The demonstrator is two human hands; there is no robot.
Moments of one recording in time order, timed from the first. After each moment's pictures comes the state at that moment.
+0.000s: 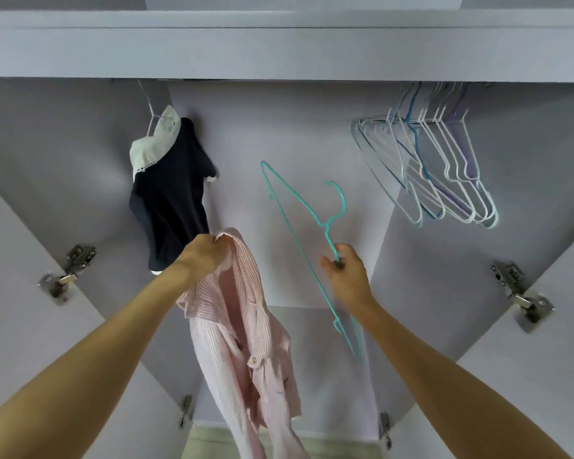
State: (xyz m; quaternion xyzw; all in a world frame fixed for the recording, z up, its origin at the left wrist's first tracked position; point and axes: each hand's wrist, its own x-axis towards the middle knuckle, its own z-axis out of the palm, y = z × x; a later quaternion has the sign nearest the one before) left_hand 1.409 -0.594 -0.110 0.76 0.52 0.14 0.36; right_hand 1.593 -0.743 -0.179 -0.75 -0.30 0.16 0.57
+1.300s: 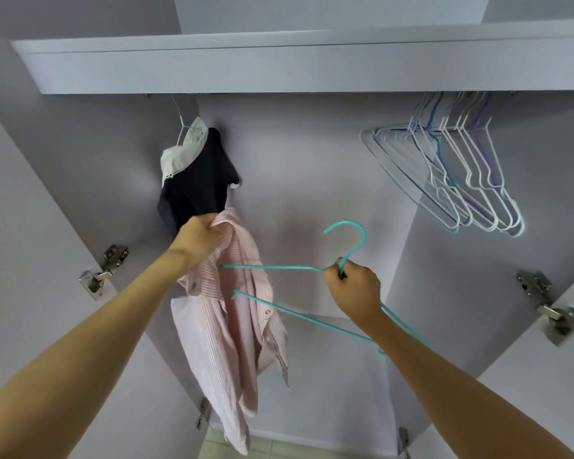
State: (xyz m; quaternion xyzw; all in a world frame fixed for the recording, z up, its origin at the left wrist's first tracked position) left_hand 1.377 -0.586 -0.075 0.78 0.47 0.25 0.34; right_hand 1.559 -0.747 -0.164 -0.78 -0.41 -0.03 0.46
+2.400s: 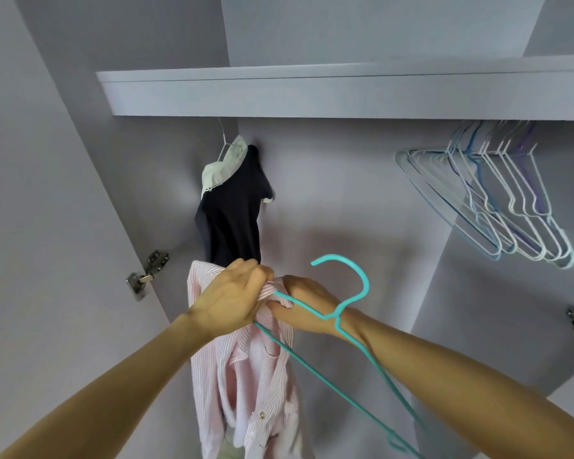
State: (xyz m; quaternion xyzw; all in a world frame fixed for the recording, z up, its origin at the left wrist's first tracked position) left_hand 1.331 -0.638 -0.097 0.95 0.12 0.28 -0.09; right_hand 1.486 -0.700 -0.122 -0.64 -0.71 0.17 0.23
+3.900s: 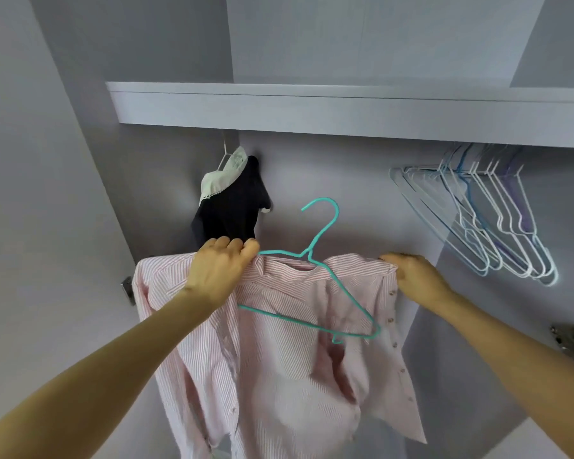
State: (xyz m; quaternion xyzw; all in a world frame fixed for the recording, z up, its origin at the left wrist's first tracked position) left_hand 1.347 -0.614 -0.070 0.88 0.33 0.20 -0.29; right_hand 1.660 -0.739 -0.110 -0.80 -0.57 -0.01 0.19
